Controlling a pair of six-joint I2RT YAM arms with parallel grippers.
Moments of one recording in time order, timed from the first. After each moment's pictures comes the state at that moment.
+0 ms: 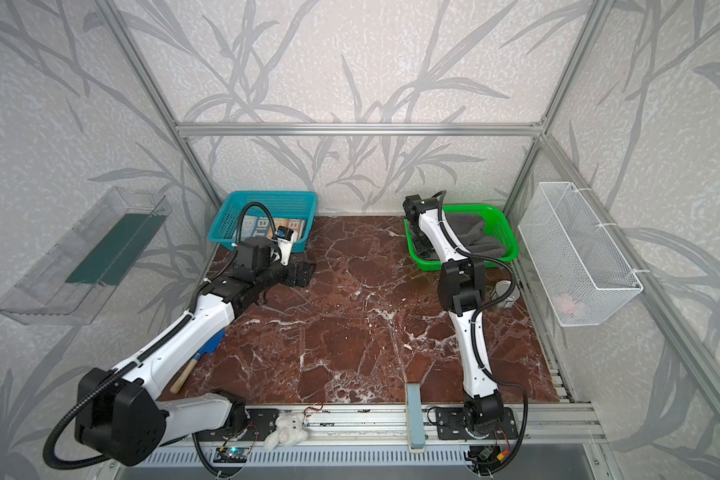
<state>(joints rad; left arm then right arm) -0.32 1.26 0.97 -0.31 0.09 -0.04 0.25 2.48 2.40 -1.42 0.46 0.02</state>
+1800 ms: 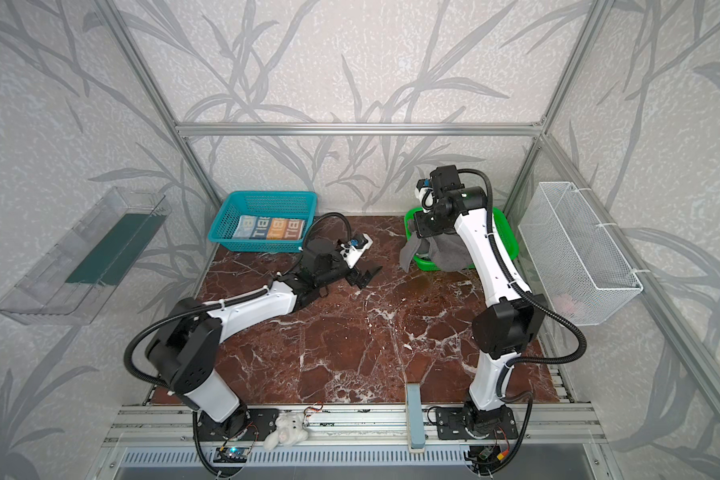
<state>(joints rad) -0.66 1.73 1.06 0.39 0.19 0.28 0.23 1.84 2.06 -1.19 -0.17 0.00</state>
